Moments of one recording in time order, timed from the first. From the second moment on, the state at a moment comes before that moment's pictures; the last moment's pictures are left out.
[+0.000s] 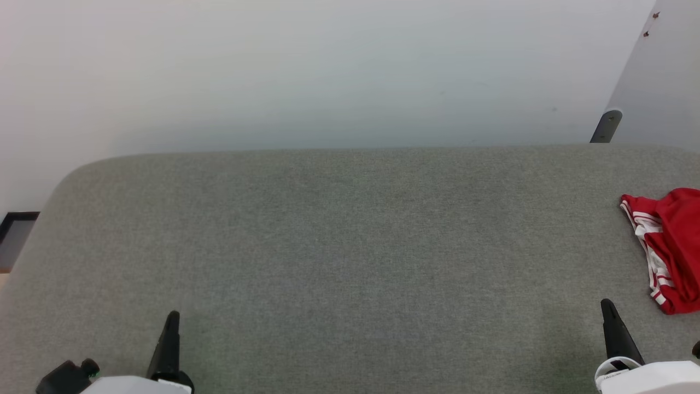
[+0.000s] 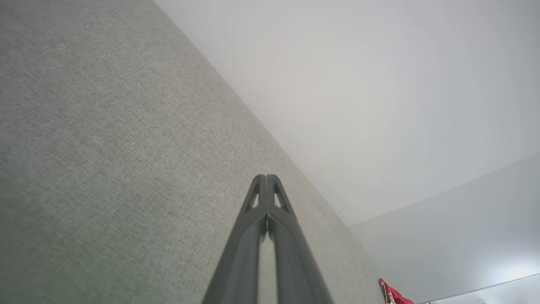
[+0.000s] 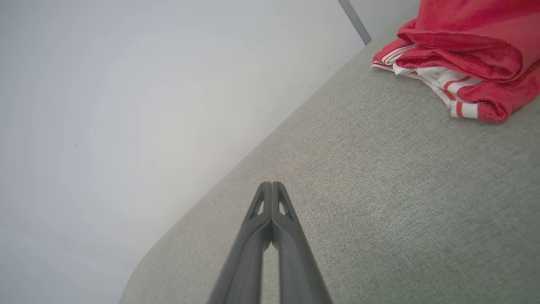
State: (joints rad) left arm 0.01 0.15 0.07 0.24 -1.06 -0.13 -0.06; right arm -0.01 -0.09 -0.09 0.23 0.87 0.13 -0.06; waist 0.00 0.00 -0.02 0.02
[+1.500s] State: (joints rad) left arm -0.06 0.08 0.10 0.24 -1.42 -0.13 0.05; right arm -0.07 -0.06 -0.11 0.24 1.36 0.13 0.06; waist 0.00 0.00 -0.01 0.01
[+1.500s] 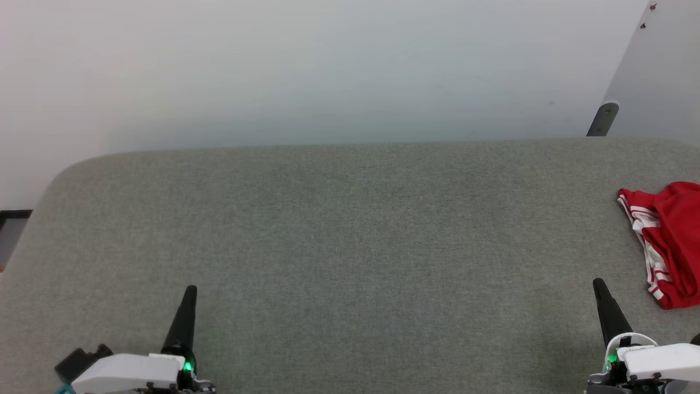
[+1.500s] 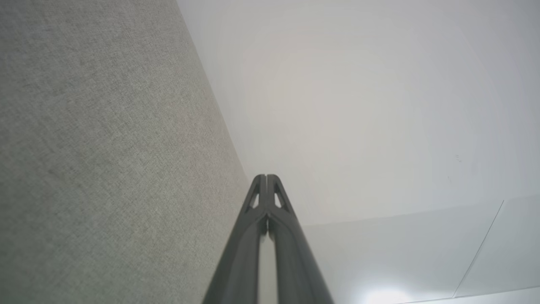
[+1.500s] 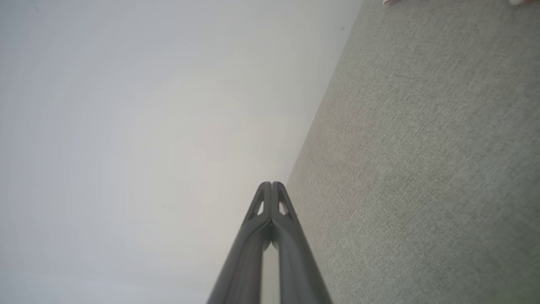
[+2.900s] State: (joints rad) left arm -0.10 0.05 0.11 0.24 -1.61 -0.13 0.11; right arm -0.11 -0.05 -0.11 0.25 1.61 0.13 0.11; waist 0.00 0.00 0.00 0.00
